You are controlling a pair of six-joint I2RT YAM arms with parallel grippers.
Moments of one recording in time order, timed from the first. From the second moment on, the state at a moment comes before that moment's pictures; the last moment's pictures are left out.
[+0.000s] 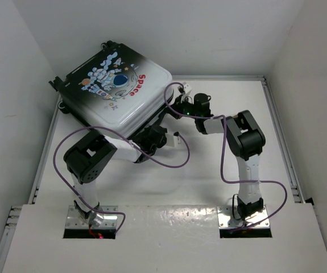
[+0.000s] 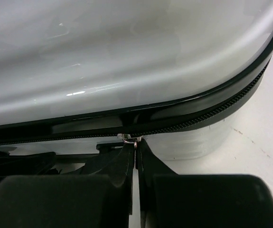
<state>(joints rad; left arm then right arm) -0.74 1.86 0.87 0.40 -0.47 1.01 0.36 2.17 1.17 0.81 -0.57 0.17</state>
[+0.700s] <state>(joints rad) -0.40 1.37 0.52 0.05 0.07 1.55 0.34 2.10 1.14 0.76 -0.64 -0.04</state>
